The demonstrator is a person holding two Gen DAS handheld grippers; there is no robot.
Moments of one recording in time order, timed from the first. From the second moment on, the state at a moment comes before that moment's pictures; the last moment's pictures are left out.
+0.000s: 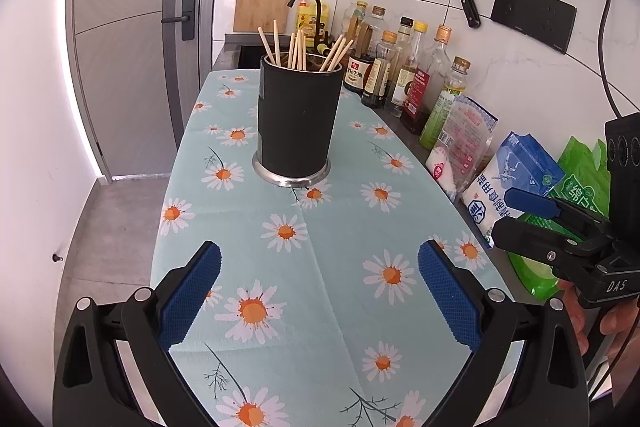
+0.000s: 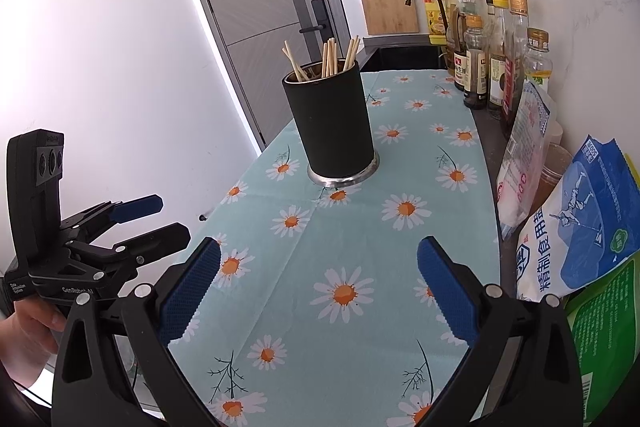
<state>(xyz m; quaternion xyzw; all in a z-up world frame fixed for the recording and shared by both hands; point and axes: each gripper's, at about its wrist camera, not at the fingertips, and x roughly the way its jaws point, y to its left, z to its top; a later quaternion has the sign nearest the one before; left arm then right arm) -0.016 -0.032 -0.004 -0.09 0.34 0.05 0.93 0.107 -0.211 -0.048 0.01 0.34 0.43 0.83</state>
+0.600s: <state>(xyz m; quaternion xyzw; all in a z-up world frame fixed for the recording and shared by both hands) -0.019 -0.032 -0.002 -0.09 0.34 0.05 0.94 0.102 -0.208 -0.049 0.01 0.35 0.43 0.83</state>
